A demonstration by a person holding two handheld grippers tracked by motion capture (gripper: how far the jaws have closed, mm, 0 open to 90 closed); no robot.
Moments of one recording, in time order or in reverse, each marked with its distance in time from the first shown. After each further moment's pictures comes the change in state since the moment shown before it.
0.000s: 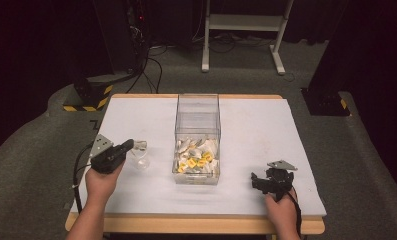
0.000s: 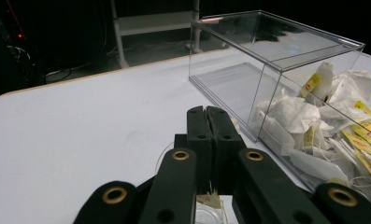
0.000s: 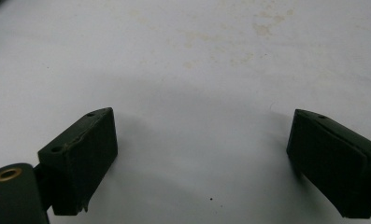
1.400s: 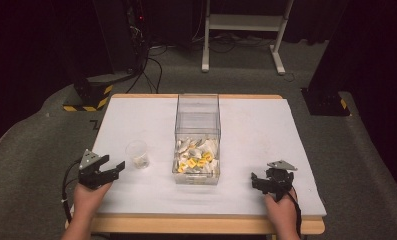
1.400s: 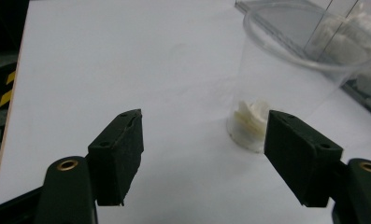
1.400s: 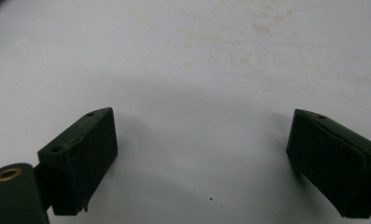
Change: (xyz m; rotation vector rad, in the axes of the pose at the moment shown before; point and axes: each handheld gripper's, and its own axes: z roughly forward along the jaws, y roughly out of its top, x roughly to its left) left arm 0.036 -0.066 -0.015 0.188 0.083 -0.085; right arm 0.000 0.000 0.000 0.001 -0.002 0.001
